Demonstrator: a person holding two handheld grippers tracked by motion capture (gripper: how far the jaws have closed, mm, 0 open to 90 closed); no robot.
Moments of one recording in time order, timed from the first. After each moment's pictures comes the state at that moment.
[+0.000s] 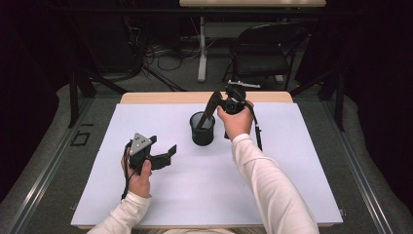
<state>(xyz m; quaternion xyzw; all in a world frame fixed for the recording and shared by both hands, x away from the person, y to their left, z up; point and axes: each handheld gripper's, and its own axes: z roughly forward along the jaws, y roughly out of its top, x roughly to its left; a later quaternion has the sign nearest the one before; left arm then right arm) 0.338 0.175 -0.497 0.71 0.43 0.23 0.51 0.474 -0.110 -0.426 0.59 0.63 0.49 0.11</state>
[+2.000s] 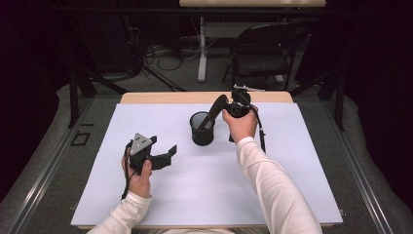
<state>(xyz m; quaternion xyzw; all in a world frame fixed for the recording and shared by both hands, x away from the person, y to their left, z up) 0.338 0.175 -0.498 0.71 0.43 0.23 0.50 0.473 -0.127 -0.441 0.60 0.62 0.49 0.10</state>
